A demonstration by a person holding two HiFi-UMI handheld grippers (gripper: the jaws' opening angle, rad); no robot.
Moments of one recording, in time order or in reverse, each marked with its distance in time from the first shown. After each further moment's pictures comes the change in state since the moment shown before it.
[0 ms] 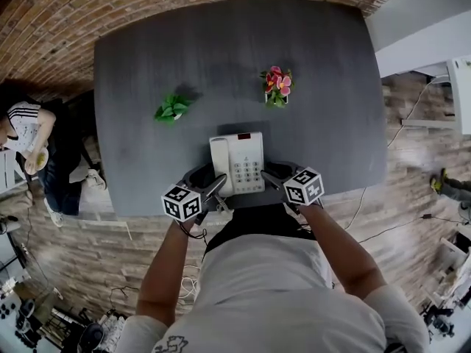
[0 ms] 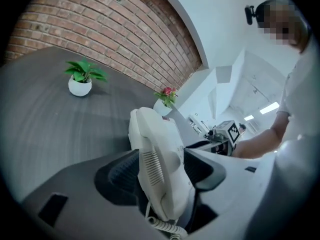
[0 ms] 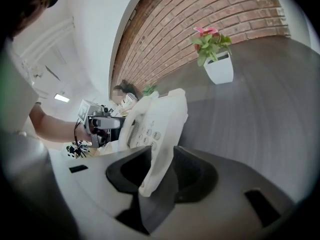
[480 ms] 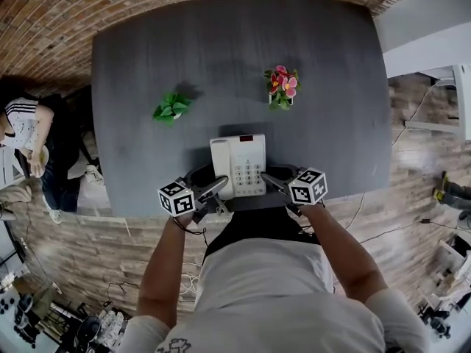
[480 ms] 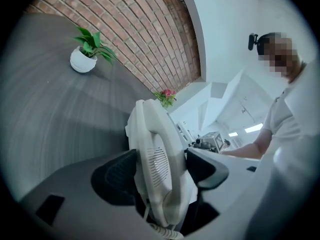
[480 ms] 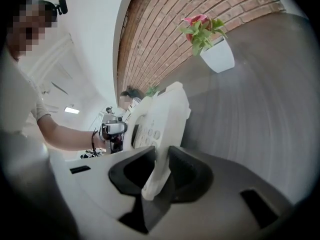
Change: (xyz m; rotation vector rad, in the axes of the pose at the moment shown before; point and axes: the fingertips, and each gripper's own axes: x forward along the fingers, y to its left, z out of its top) left arm 0.014 0.006 -0.008 -0.145 -0.049 -0.195; right arm 0.012 0.002 -0.003 0.087 -0.015 0.140
